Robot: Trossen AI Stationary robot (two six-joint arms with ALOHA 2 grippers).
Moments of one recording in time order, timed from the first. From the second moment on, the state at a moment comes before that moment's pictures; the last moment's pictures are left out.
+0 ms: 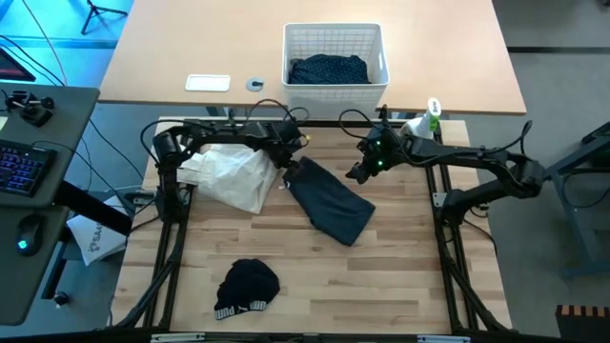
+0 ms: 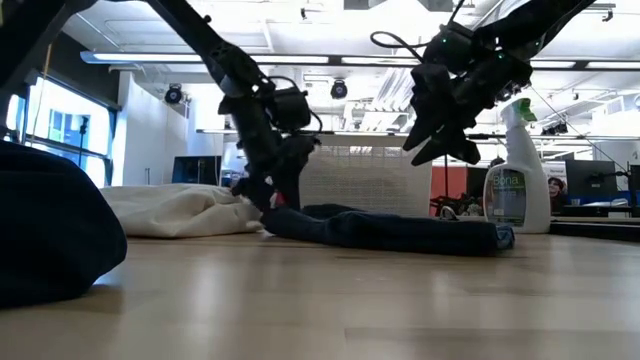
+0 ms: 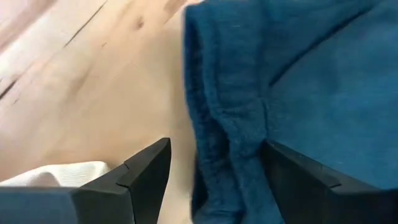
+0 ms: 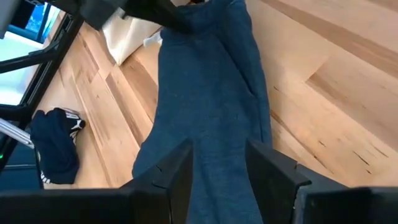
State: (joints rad) left arm 0.50 1.95 1.28 -0.55 0.24 -0.29; right arm -0.48 1.32 0.78 -0.29 -0.37 0.52
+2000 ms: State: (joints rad) left arm 0.35 1.94 1.52 -0.90 0.16 0.11; right arm -0.48 1.75 0.78 0.07 -0.53 0.24
